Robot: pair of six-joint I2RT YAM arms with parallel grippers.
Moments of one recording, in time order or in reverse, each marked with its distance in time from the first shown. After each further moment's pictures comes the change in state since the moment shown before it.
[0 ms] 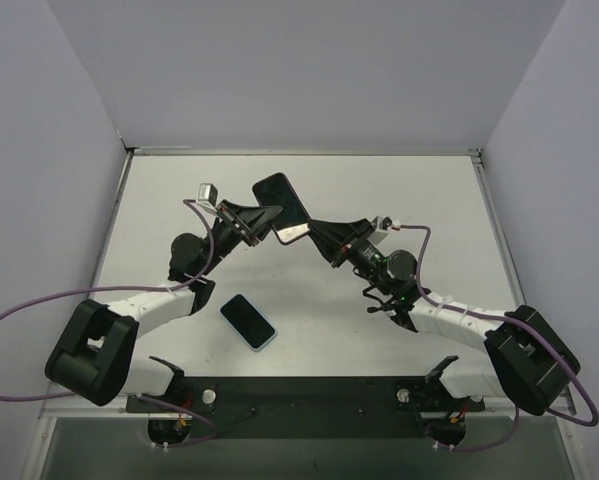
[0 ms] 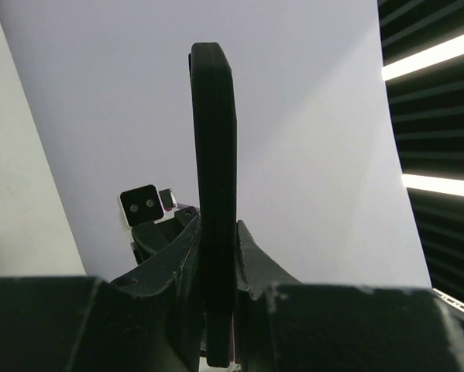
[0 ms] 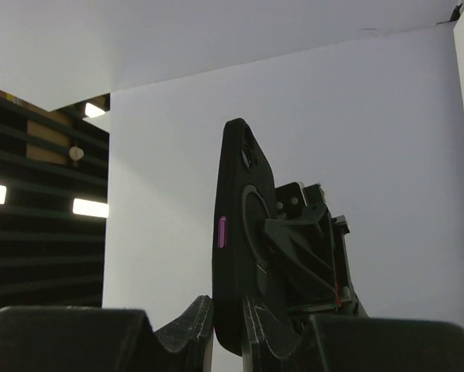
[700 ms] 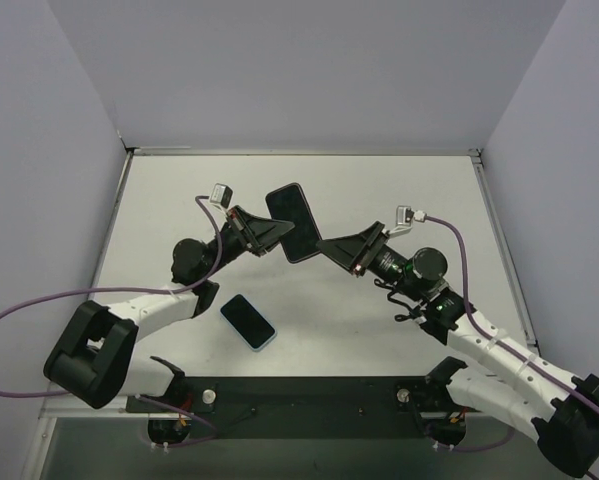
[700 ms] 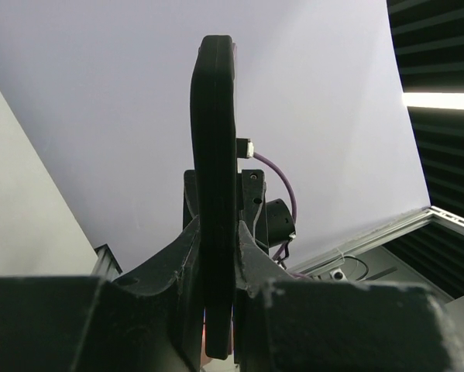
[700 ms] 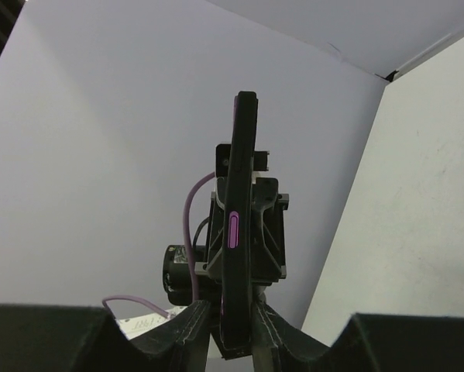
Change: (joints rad) left arm -0.045 -0.008 0.000 0.076 0.131 0.035; right arm -0.016 -0.388 0.114 -0.636 -0.122 -0.598
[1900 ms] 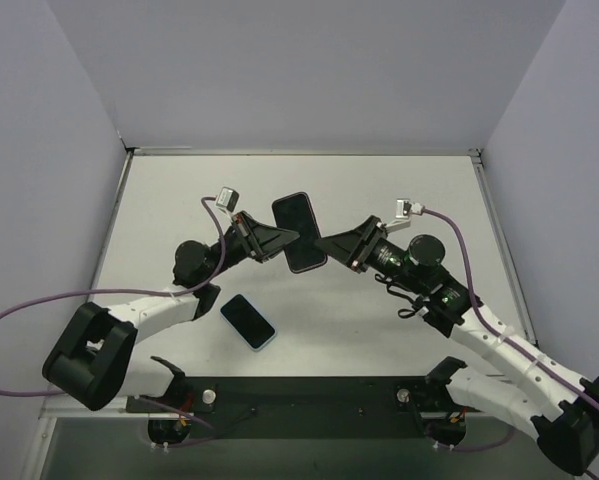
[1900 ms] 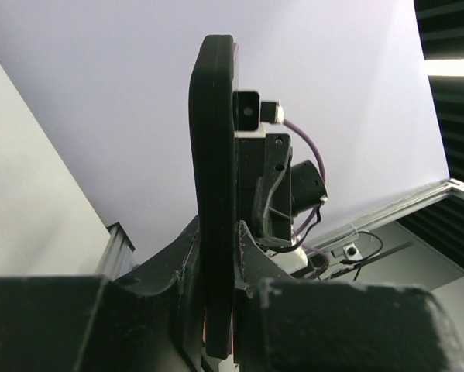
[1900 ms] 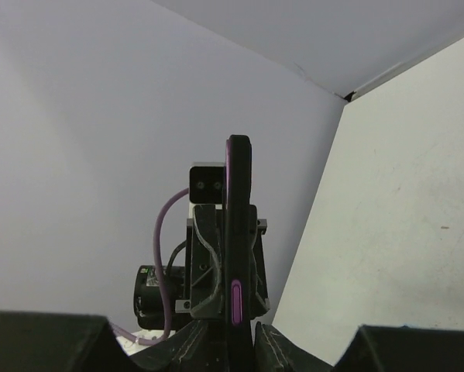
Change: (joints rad) left arm -0.032 -0.031 -0.013 -0.037 0.057 0.071; right arm 0.009 0.045 0.146 -0.224 -0.004 -0.100
